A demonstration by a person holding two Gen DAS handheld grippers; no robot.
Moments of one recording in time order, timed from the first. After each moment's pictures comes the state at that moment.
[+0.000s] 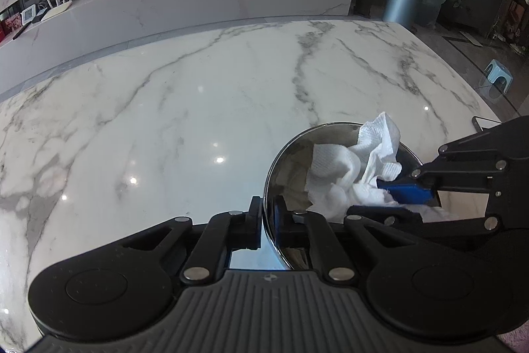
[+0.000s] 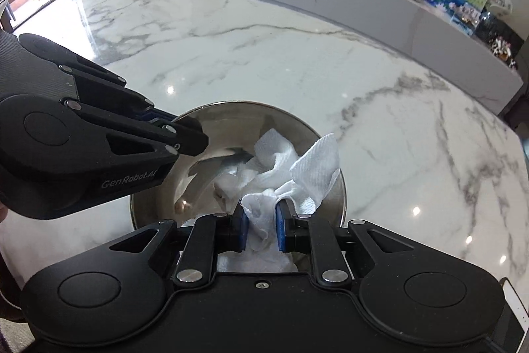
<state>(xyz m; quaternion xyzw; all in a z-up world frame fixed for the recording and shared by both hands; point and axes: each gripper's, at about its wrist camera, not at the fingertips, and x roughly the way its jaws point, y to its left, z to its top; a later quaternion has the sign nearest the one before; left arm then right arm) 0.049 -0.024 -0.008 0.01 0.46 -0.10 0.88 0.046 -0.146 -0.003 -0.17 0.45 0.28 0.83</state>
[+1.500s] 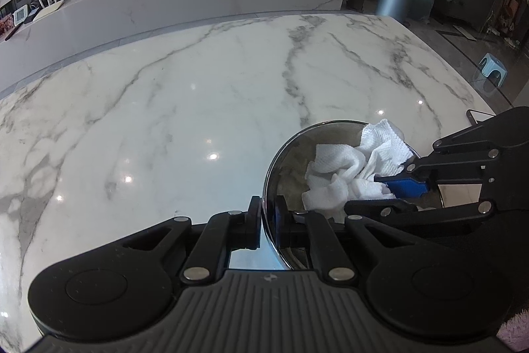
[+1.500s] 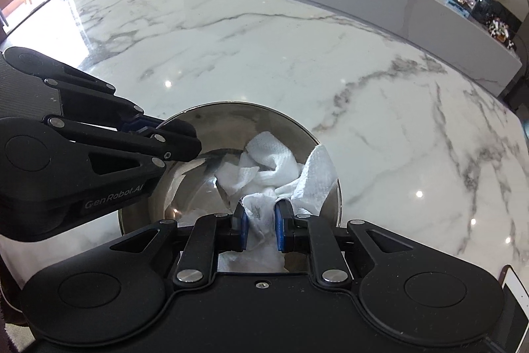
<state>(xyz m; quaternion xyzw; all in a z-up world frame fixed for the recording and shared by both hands) 0.053 -0.028 -0.013 0.01 0.47 -0.11 0.88 0.053 -0.148 -0.009 -0.17 0.48 0.28 0.81</state>
